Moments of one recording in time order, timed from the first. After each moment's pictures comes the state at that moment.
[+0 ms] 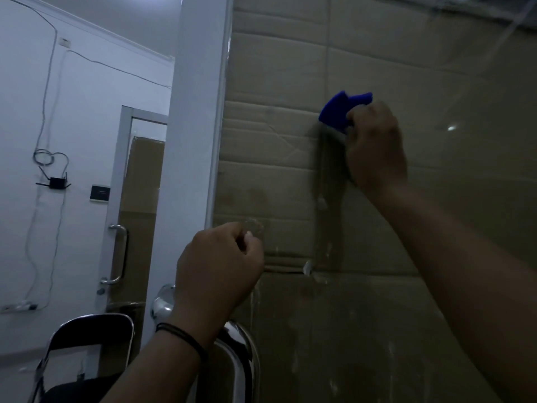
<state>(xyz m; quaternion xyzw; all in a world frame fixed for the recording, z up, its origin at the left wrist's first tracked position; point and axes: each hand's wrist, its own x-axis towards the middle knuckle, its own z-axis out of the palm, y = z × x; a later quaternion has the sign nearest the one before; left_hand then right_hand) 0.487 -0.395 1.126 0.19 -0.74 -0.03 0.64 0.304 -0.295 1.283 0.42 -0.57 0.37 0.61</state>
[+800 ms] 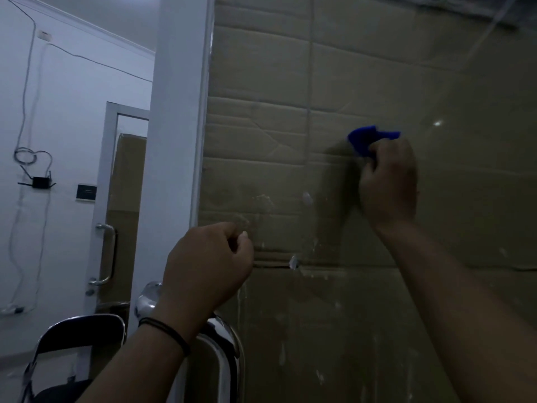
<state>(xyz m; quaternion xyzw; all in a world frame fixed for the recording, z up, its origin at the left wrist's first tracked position) 0.484 -0.395 1.129 0.18 -0.78 -0.03 0.60 0.270 -0.272 1.231 0.35 -0.59 0.46 0.57</state>
